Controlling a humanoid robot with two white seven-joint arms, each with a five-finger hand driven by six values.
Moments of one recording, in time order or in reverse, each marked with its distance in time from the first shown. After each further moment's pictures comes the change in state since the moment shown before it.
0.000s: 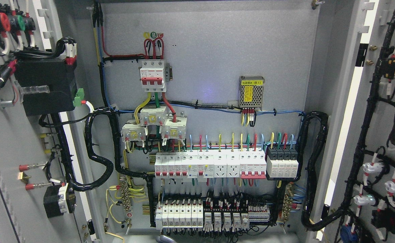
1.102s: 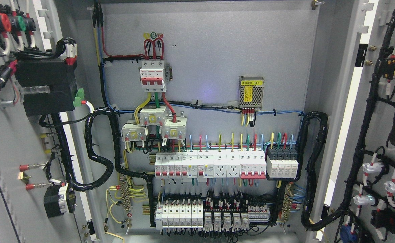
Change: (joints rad) left arm 0.061 0.097 -0.067 -0.570 -0.006 -0.419 -0.045; right arm 0.378 -0.175 -0.223 -0.055 0.039 -0.296 0.002
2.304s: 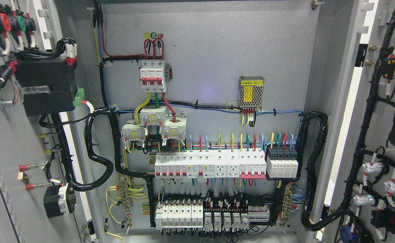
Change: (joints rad) left arm -0.063 0.158 -0.092 -0.338 0.163 -0.166 -0.004; right arm 0.201 -0.149 -0.166 -0.066 0.001 -0.276 0.004
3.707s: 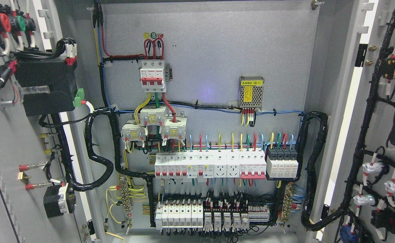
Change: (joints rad) left arm 0.015 0.112 0.051 -0.211 0.103 -0.001 0.018; right arm 0.118 -0.088 -0.188 -0.069 -0.013 -0.007 -0.002
